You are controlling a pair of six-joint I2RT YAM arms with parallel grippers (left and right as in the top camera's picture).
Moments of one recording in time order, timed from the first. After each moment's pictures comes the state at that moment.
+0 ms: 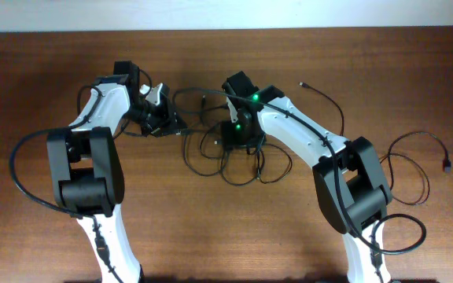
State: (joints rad) left arm 0.05 2.18 1.60 -0.94 0.65 -0.16; right arm 0.56 2.18 1.70 -0.89 -0.27 0.39
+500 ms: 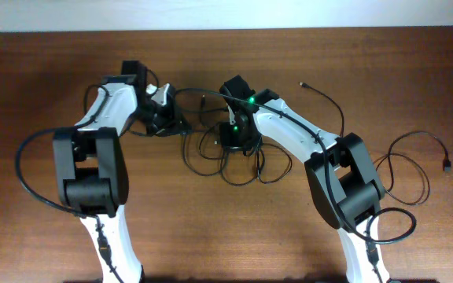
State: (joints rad) left arm 0.01 2.18 1.60 -0.93 0.62 -0.16; right arm 0.57 2.23 1.70 -0.85 -0.27 0.45
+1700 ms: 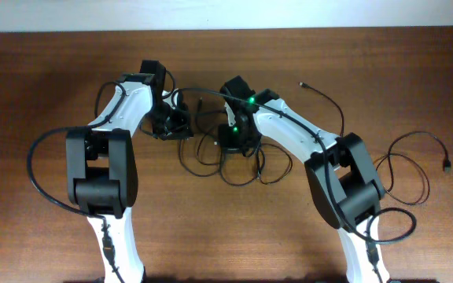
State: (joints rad) left arm -0.07 2.18 1.61 -0.98 0.43 -0.25; right arm 0.57 2.23 1.70 -0.86 -0.34 0.42
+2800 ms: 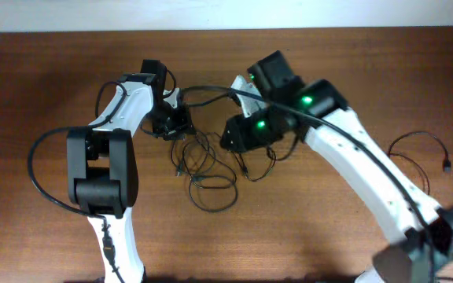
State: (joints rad) left arm -0.08 2.18 1.62 -0.97 0.41 -0.25; right arm 0.57 1.76 1.70 -1.10 -0.49 0.27
